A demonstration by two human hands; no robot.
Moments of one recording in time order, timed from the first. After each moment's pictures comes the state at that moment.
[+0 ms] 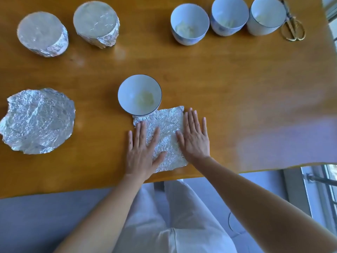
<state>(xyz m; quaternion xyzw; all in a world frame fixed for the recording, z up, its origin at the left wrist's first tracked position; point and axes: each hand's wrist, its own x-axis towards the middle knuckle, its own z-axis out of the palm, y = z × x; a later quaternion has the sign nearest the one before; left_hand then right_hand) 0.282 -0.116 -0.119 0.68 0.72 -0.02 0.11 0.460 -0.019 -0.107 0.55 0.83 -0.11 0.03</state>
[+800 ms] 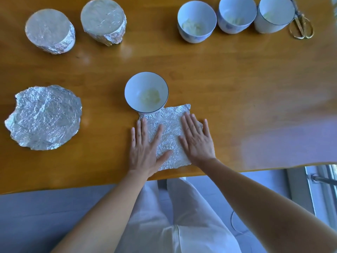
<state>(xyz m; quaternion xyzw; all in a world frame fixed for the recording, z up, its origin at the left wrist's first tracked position) 0.277 -0.116 -0.116 0.67 0.73 -0.03 0.10 0.465 -0.031 -0.116 0.47 0.87 -0.11 0.06</state>
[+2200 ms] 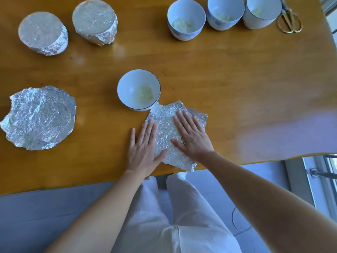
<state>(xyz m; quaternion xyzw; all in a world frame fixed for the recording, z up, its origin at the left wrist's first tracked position) 0.286 -0.123 -0.110 0.70 0.70 -0.04 0.12 0.477 -0.027 -0.116 0.41 0.90 -0.13 0.07</state>
